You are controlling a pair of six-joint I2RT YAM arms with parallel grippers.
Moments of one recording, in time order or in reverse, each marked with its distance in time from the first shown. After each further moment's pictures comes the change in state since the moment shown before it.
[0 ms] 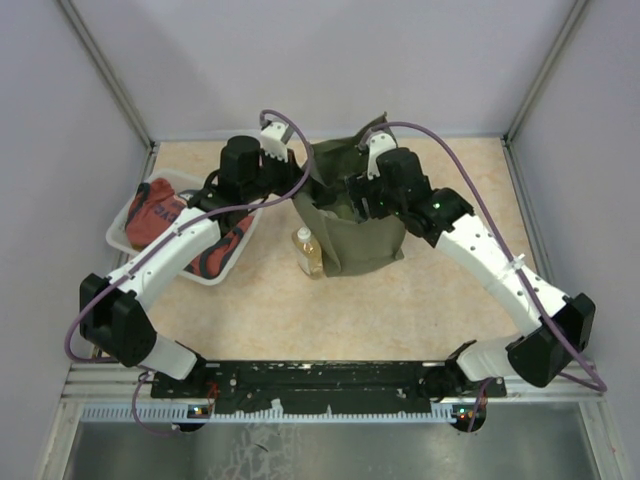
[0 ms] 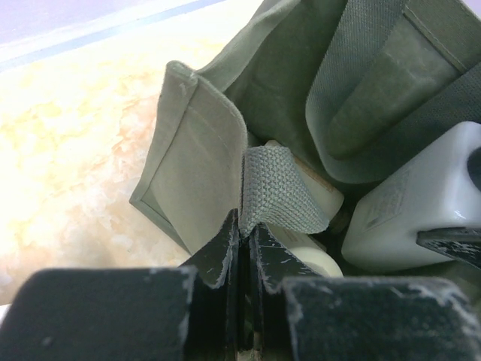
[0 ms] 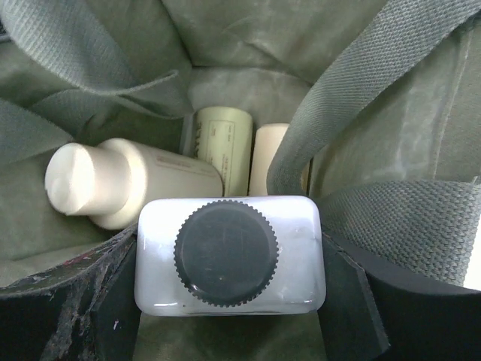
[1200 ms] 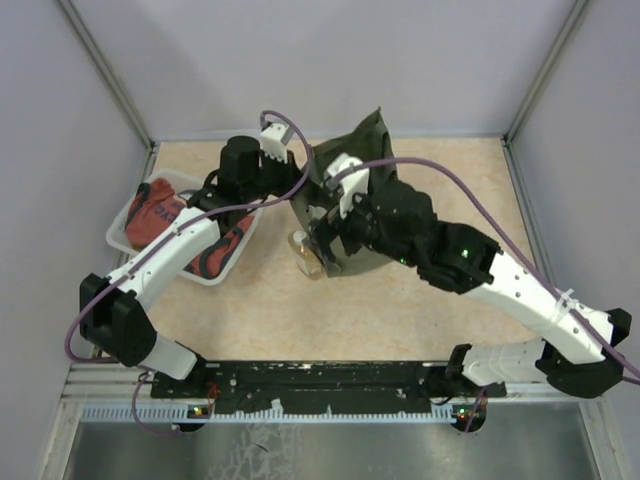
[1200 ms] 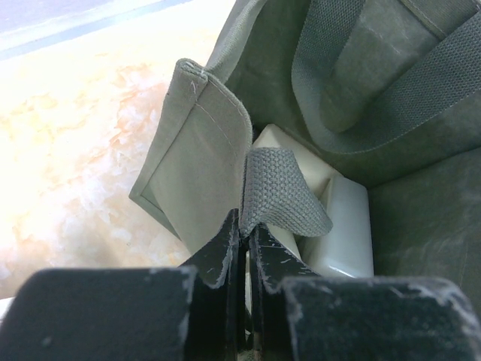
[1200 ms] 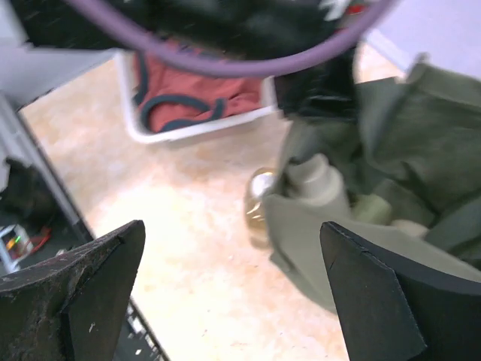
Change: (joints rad) left arm -0.001 0.002 0.002 -0.024 0.015 0.000; right arm 0.387 -0.155 0.104 0.026 0.008 -0.041
